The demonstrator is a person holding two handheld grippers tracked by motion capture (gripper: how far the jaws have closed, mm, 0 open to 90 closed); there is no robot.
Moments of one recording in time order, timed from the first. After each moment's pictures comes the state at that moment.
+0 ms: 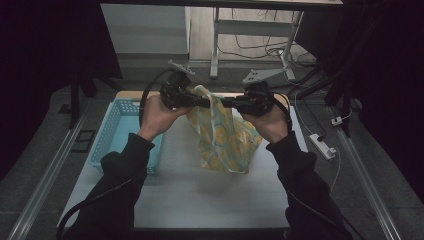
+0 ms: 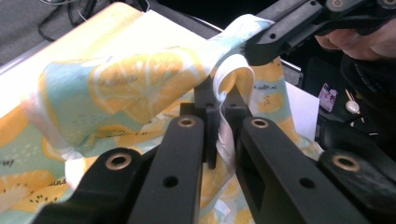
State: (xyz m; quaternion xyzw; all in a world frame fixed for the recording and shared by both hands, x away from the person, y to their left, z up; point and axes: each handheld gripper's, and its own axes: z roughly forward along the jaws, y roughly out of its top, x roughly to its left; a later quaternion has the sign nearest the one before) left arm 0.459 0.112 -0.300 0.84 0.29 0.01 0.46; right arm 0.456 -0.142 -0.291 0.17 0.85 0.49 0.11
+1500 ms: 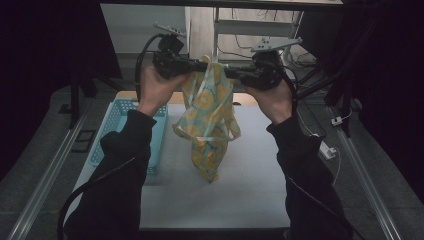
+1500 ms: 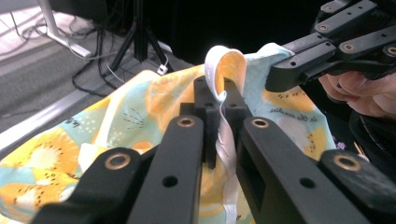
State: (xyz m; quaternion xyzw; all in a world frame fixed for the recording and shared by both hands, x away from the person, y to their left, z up) left arm 0.477 0.123 -0.249 0.80 0.31 0.06 0.51; right arm 0.466 -0.138 -0.236 0.19 0.81 0.53 0.16
